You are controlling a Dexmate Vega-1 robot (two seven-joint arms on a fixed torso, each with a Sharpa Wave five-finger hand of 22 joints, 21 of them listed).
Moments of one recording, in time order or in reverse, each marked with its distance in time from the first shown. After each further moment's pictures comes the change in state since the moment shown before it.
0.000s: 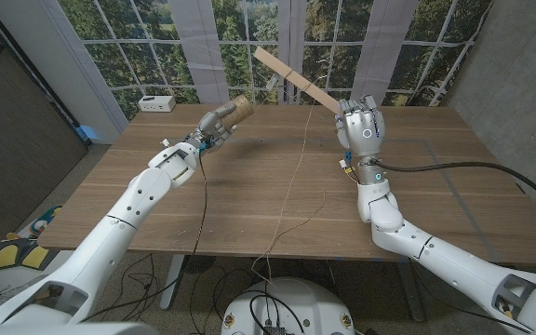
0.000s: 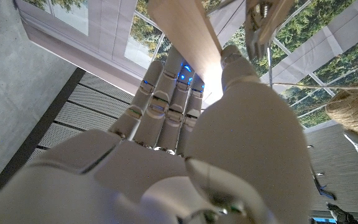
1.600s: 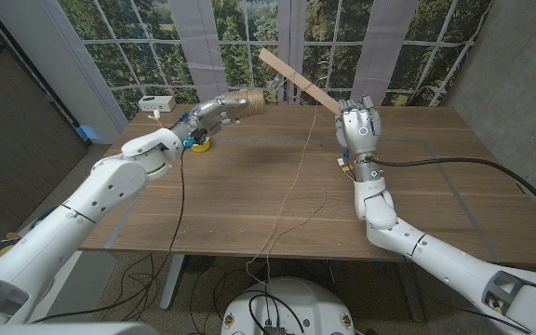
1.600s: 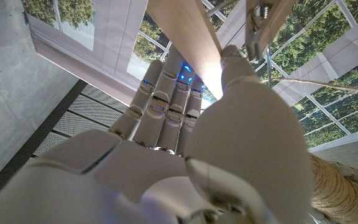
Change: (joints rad) left arm 0.035 0.233 0.014 -0.147 0.189 -0.032 -0.345; left_hand 0.000 0.000 -0.002 0.002 -0.006 0.000 0.000 0.004 0.000 -0.006 -0.006 0.011 0.000 0.000 0.000 0.000 0.000 0.002 -0.002 0.000 0.000; right arm 0.042 0.032 -0.032 0.052 0.017 -0.073 0.071; right_hand 0.001 -0.001 0.003 -0.002 0.000 -0.009 0.001 0.003 -0.001 -0.006 0.001 0.008 -0.006 -0.004 0.004 0.012 -0.010 0.004 0.004 0.000 0.000
